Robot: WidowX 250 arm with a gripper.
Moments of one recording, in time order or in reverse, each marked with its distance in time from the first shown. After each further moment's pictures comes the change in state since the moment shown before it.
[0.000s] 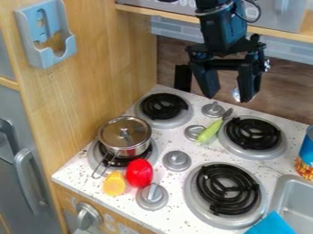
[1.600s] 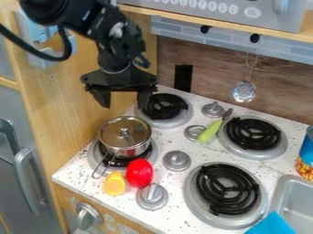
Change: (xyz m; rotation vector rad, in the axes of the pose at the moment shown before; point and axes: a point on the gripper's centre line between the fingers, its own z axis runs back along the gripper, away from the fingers) arm -0.048 0.152 0.003 0.509 -0.491 0.567
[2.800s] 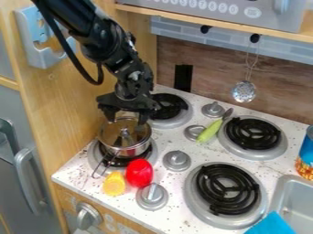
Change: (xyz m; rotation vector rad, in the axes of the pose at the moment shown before) arm 0.010 0.005 -0.103 0.118 0.020 -0.055
